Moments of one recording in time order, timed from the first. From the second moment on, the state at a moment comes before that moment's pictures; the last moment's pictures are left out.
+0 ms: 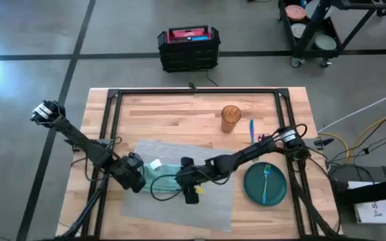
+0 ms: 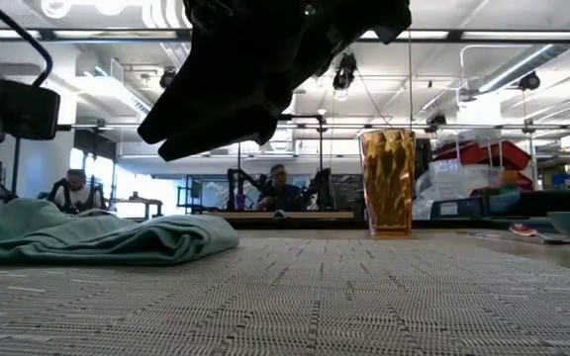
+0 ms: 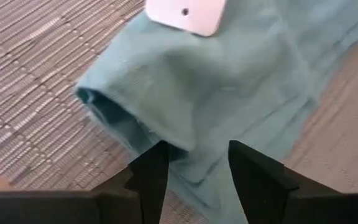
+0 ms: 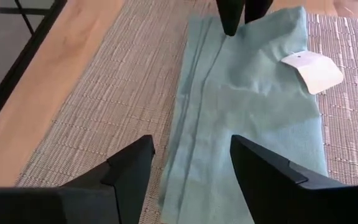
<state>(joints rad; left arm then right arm) -0.66 1.07 0.40 -0.44 -0.23 -1.39 0.27 2.09 1.47 -0.04 0.04 0.14</state>
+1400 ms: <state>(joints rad) -0.66 1.07 0.53 -0.66 -0.07 -1.33 0.27 2.09 1.47 -0.05 0.05 0.14</state>
